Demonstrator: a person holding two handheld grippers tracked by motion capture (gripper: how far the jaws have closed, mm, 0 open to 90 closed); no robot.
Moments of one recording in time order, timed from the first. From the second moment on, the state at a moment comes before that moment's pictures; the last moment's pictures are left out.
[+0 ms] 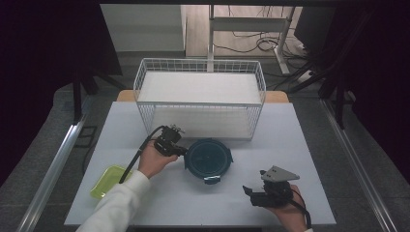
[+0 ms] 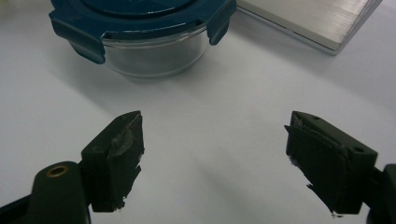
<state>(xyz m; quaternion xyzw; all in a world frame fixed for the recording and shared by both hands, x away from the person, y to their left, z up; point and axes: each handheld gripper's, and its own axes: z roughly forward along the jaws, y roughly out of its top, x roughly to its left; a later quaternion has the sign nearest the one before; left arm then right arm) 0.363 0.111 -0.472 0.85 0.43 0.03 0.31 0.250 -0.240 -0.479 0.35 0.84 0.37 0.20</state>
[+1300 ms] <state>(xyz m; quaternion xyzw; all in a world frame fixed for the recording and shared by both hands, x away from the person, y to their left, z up) 0.260 0.187 -0.438 0.75 0.48 0.03 0.45 0.263 -0.236 -0.472 0.34 0.82 0.43 0.17</state>
